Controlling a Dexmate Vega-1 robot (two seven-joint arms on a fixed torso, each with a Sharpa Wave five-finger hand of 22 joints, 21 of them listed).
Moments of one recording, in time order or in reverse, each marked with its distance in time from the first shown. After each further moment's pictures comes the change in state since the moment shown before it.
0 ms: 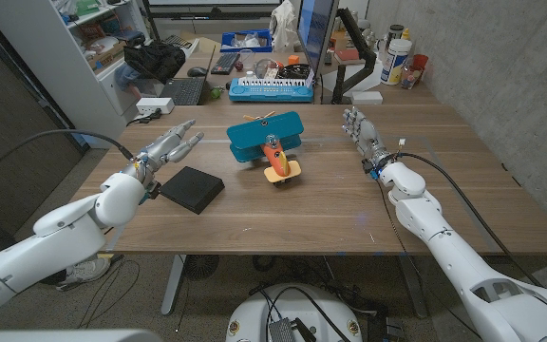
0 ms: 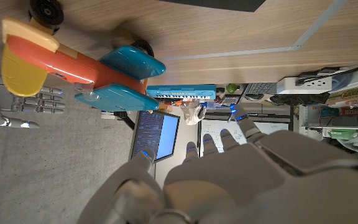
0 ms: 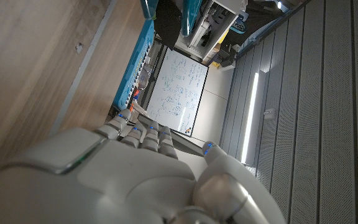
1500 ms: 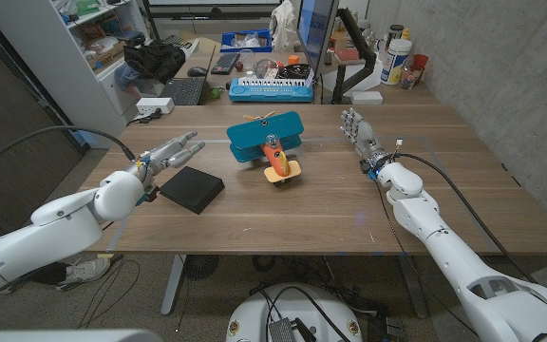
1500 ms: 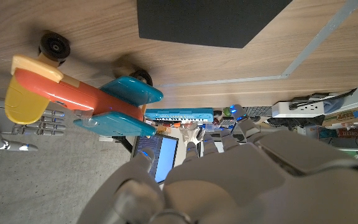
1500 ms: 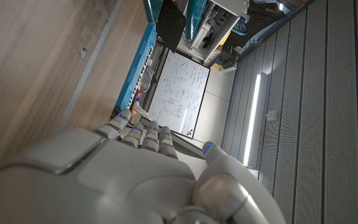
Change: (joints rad) left arm -0.039 0.105 0.052 -0.015 -0.089 0.083 -0.061; left_hand 0.000 0.000 -0.017 0.003 -0.004 0.000 0.000 0.000 0.000 -0.004 0.004 0.000 0.003 0.001 0.006 0.000 0.005 0.000 0.000 0.000 0.005; right arm 0.012 0.010 -0.005 0.025 -0.009 0.000 0.005; right_hand 0.000 0.000 0.000 0.000 0.000 0.000 0.000 0.000 0.000 0.000 0.000 0.000 0.000 0.000 0.000 0.000 0.000 0.000 0.000 0.000 0.000
